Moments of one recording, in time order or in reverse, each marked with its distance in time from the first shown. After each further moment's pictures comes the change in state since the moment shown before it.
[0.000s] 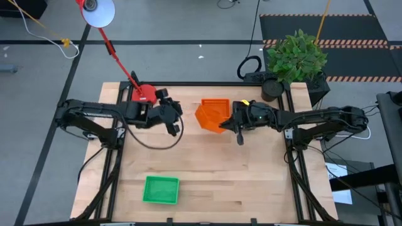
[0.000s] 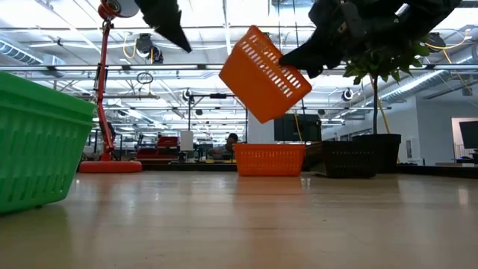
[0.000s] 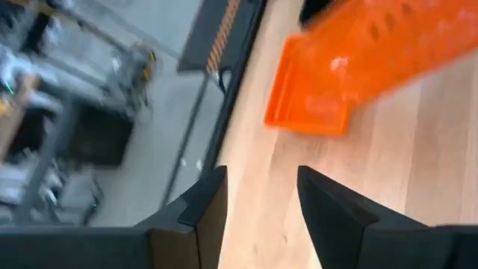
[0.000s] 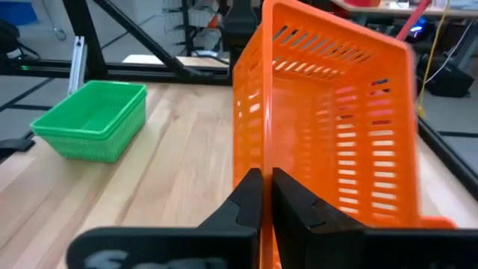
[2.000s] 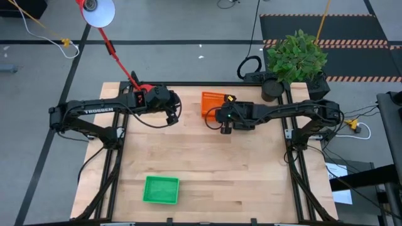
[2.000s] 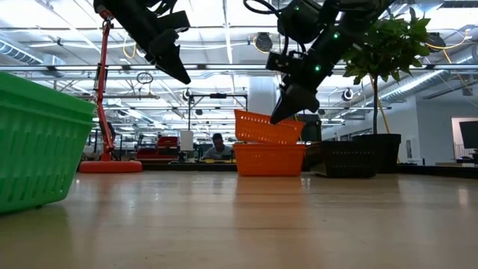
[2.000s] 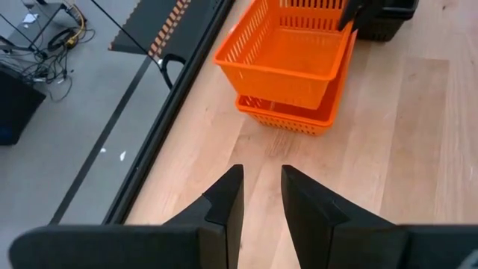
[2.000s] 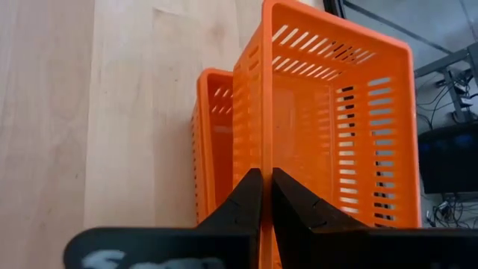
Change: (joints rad) left arm 0.309 -0.085 -0.244 0.258 0.429 0.002; right arm -0.010 0.367 0.372 -0.537 0.545 -0.282
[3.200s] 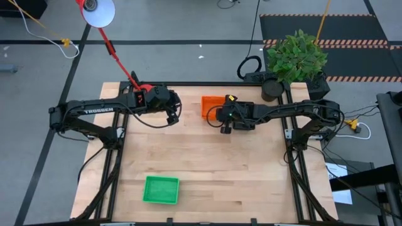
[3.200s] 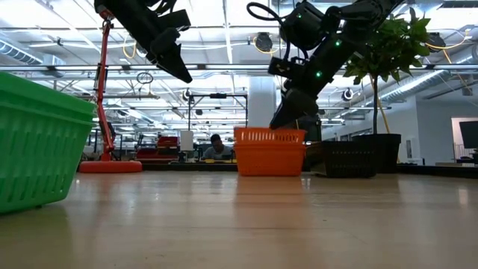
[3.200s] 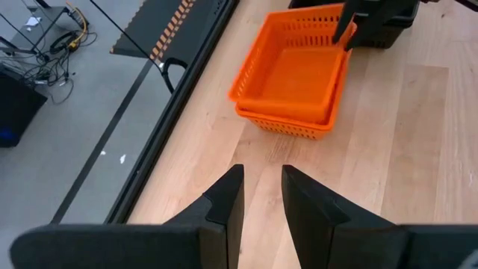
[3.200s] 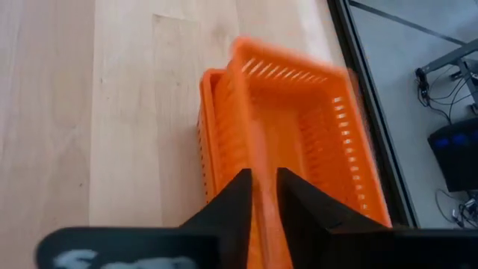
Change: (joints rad) left arm -0.001 0.000 0.001 0.016 0.000 -0.003; right arm -0.029 0.000 -0.052 0.081 -0.053 0.040
